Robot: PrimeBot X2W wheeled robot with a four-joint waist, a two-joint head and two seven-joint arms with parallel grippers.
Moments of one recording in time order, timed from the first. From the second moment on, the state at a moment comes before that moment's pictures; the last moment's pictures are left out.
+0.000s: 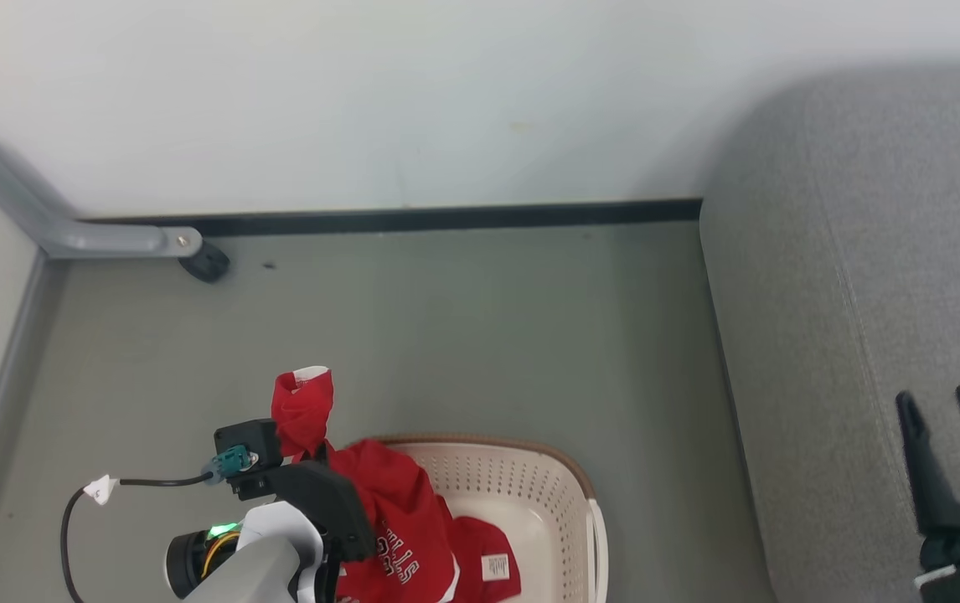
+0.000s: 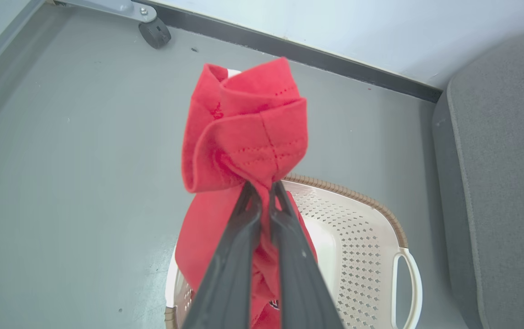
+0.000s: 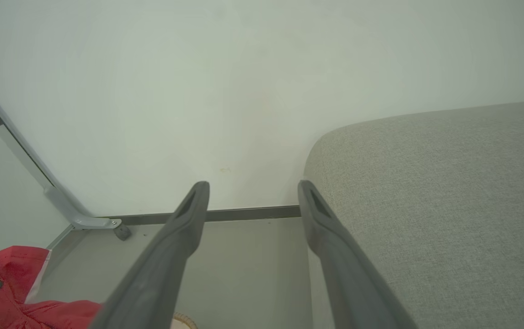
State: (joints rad) left arm -0.75 0.04 -1.07 1.20 -1.41 0.12 -0.25; right arm -0.08 -0.47 0.15 0.08 0.62 0.12 -0.26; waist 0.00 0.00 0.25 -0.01
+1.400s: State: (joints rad) left arm -0.56 0.05 -0.63 0.90 -0.83 0.12 -0.25; right arm 0.06 -0.36 0.25 0.07 0.54 0.07 -0.26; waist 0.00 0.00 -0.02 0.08
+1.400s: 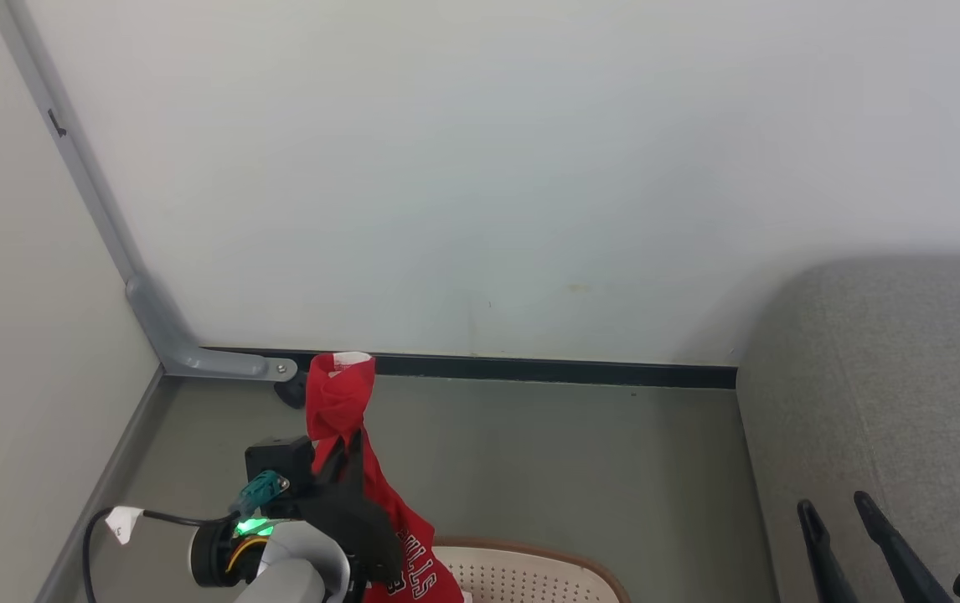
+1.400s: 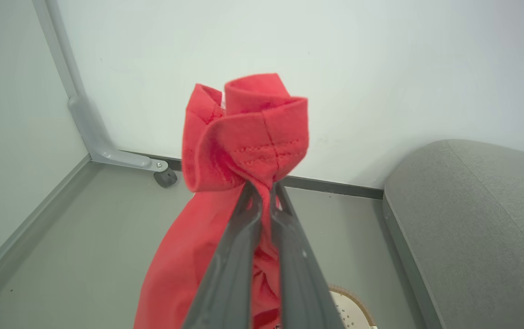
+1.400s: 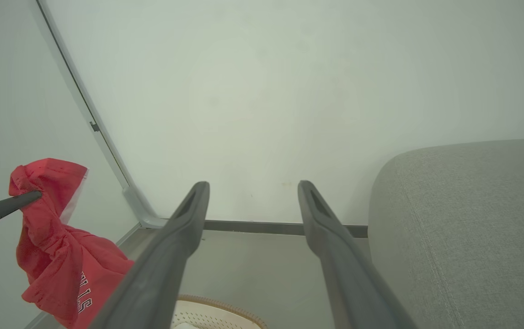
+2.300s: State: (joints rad) left arm -0.36 0.05 -0.45 0.12 -0.29 0.12 -0.25; right arm -0.11 -0.22 0.61 0.01 0.44 0.12 -0.18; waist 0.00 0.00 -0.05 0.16
